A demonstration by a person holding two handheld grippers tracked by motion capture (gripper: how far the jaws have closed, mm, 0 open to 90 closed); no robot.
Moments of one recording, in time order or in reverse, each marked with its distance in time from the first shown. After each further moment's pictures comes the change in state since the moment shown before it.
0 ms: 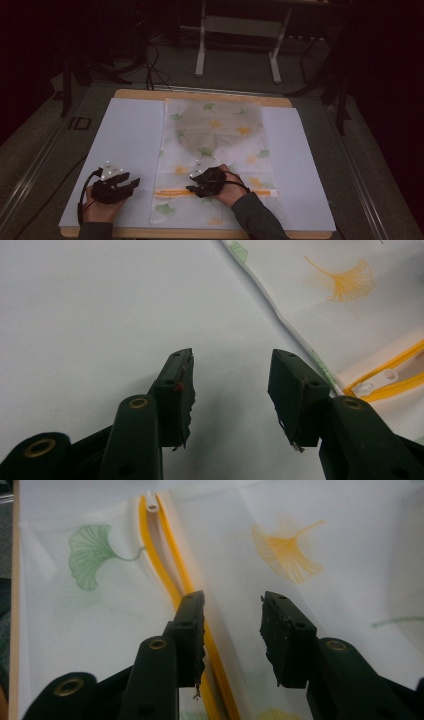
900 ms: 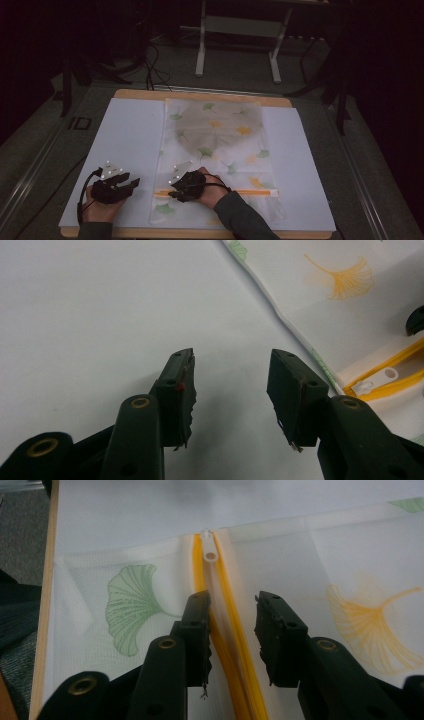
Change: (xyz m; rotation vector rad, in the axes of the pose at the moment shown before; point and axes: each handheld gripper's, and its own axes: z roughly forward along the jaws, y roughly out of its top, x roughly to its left) left arm 0.001 0.000 0.000 0.003 -0.004 0.001; right arm 0.022 0.032 0.038 0.024 0.088 -0.091
